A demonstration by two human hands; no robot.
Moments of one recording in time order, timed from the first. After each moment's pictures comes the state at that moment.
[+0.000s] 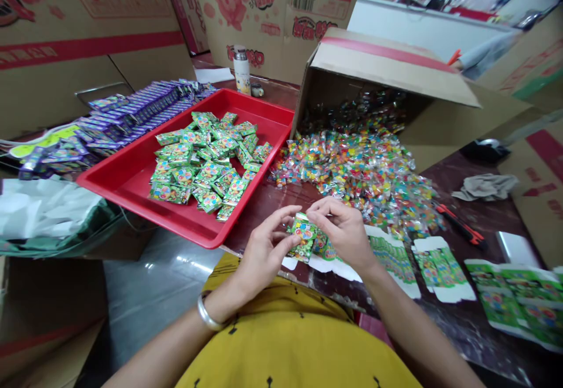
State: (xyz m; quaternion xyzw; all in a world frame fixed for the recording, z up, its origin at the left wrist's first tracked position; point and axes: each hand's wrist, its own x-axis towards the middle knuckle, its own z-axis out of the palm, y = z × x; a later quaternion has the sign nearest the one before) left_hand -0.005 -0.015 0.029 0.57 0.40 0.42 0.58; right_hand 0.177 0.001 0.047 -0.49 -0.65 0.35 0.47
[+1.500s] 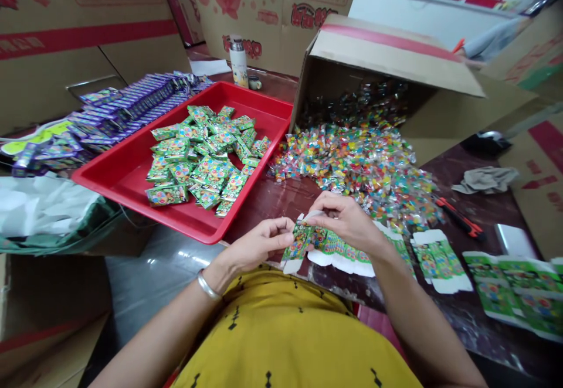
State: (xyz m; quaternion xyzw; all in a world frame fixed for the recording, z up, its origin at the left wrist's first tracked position) left_hand -0.024 0.008 0.002 0.45 0.26 0.26 0.81; right_hand 0.200 0.015 0.058 -0.48 -0.73 0.38 0.30
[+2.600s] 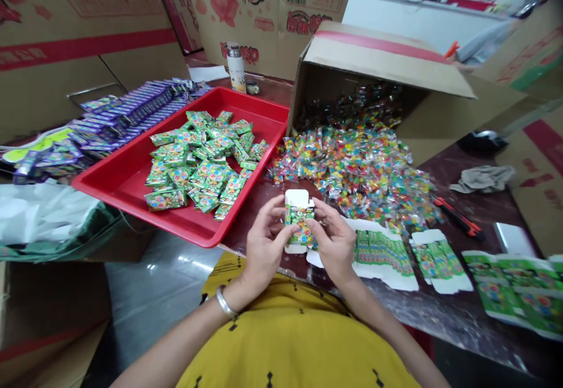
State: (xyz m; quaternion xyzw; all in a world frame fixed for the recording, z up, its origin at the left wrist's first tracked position) left_hand 0.015 -0.013 0.002 0.48 0.43 0.55 0.53; right_hand 0.157 -0.023 -0.005 -0.54 -0.52 0.31 0.58
